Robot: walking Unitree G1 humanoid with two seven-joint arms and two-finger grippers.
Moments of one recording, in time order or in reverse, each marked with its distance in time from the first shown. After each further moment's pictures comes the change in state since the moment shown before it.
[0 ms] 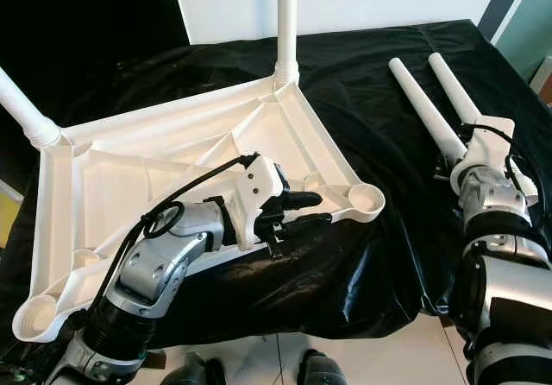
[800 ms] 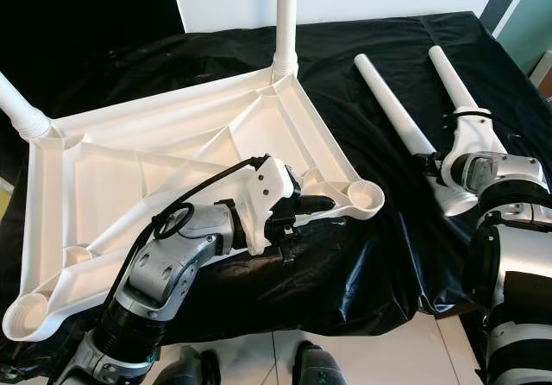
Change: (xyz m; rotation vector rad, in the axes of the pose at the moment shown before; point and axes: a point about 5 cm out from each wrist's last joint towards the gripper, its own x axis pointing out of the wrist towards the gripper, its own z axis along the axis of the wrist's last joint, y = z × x) left arm 0.009 -0.007 0.004 -0.036 -0.028 -0.033; right arm -0.005 0.013 0.011 -0.087 0.209 0.308
